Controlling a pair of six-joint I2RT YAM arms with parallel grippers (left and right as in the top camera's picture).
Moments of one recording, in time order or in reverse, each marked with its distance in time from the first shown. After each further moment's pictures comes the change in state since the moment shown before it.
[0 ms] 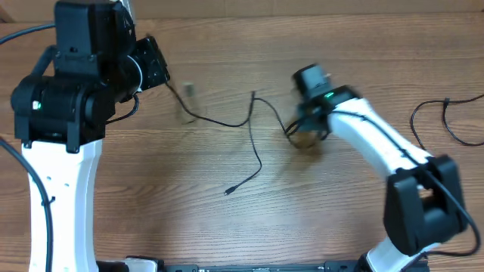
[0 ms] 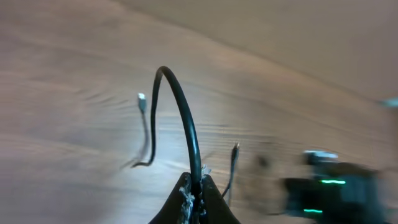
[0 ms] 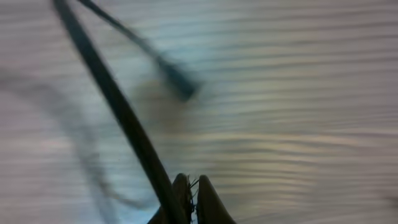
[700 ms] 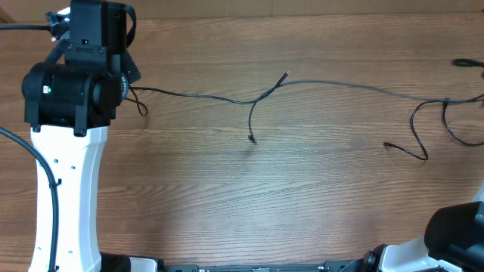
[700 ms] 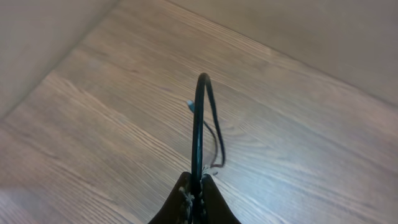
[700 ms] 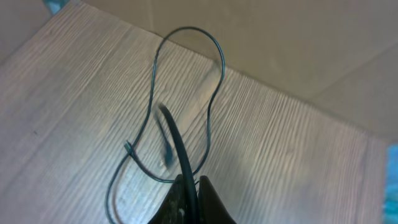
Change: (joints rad) left arm 0.015 0.040 -0.006 -0.075 -0.567 -0.066; right arm -0.798 -0.099 0.502 -0.264 0.244 0.161
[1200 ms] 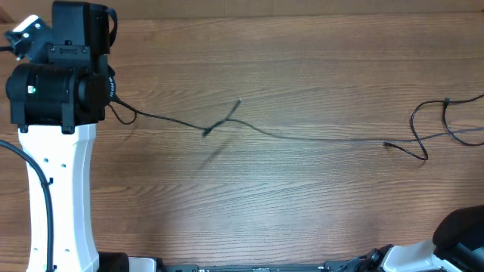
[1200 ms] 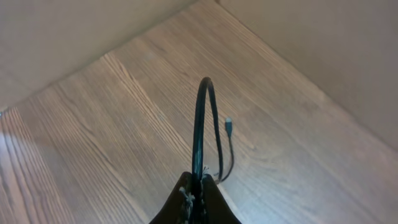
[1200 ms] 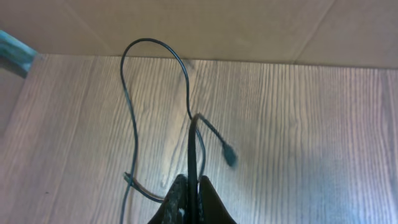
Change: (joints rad) left arm 0.070 0.000 0.000 -0.056 -0.141 -0.246; right arm -0.218 0.000 0.000 0.003 -0.148 0.222
